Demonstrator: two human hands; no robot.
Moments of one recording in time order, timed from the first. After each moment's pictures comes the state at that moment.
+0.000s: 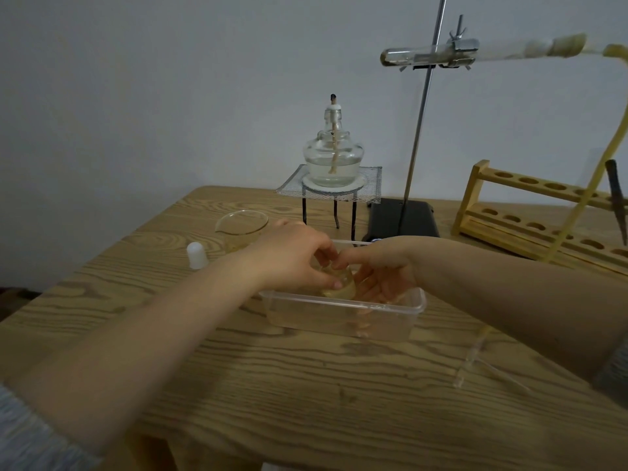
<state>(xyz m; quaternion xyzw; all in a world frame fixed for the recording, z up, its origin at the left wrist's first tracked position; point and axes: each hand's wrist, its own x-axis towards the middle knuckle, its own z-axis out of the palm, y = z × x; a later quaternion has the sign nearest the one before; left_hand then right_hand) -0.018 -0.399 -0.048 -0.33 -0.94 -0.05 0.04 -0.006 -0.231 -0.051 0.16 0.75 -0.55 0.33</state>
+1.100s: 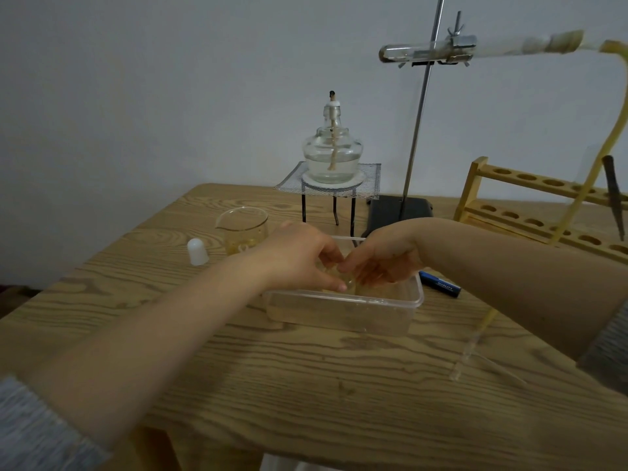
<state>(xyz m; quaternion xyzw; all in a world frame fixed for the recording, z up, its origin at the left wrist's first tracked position) -0.008 -0.392 -0.048 -0.33 -0.94 -0.07 0.01 -0.039 -0.213 -0.057 0.07 0.81 -0.46 0.36</state>
